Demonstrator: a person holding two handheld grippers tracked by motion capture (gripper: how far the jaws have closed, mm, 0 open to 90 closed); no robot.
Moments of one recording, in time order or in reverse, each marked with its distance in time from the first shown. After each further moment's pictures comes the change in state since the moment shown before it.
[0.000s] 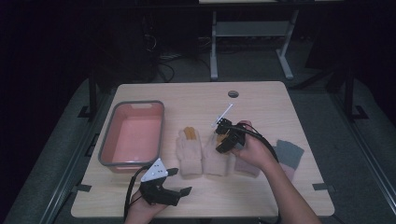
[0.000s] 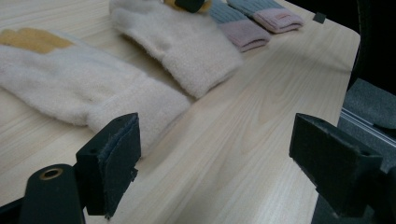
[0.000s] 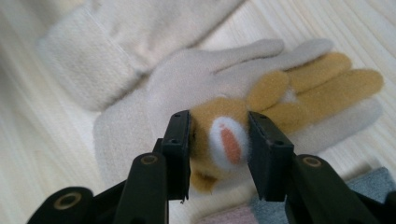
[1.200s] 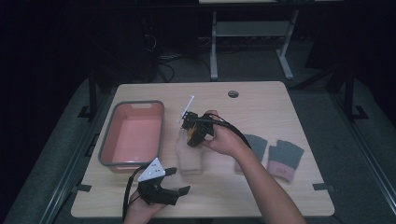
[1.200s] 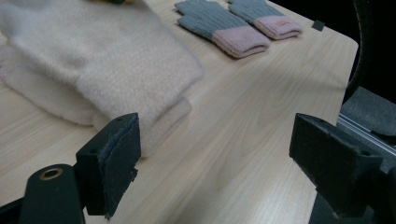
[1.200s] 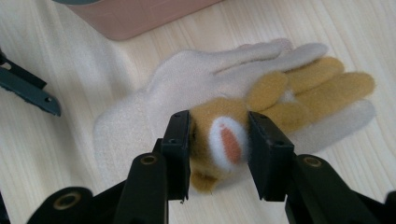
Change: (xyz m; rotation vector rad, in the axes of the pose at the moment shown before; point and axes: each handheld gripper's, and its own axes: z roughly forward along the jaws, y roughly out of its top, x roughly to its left) left arm 0.002 0.000 -0.006 -0.008 0.000 -0.015; right arm 0.048 0.085 0.003 -0.001 0.031 -0.215
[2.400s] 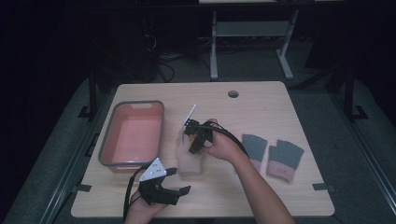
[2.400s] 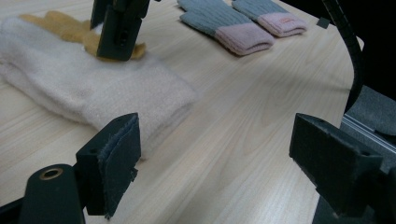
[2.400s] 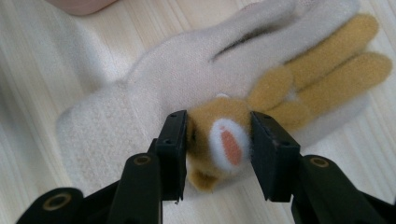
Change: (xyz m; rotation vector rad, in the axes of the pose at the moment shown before) left arm -0.001 0.000 0.003 0.011 0.014 -0.005; right arm -0.013 -0.016 0.049 0.044 0.057 0.088
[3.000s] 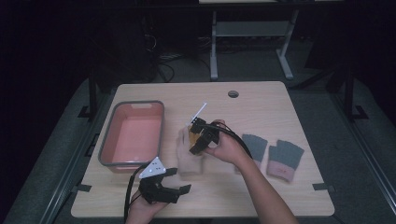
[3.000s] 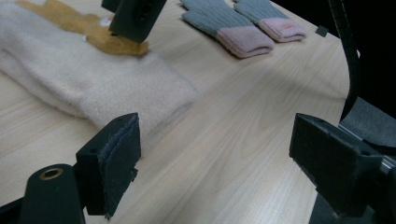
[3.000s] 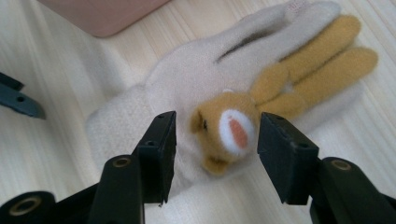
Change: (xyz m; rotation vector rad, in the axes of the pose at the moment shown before) left arm 0.004 0.000 0.002 -0.002 -0.014 -0.062; right arm -0.002 -0.020 -0.017 -0.118 0.042 0.070
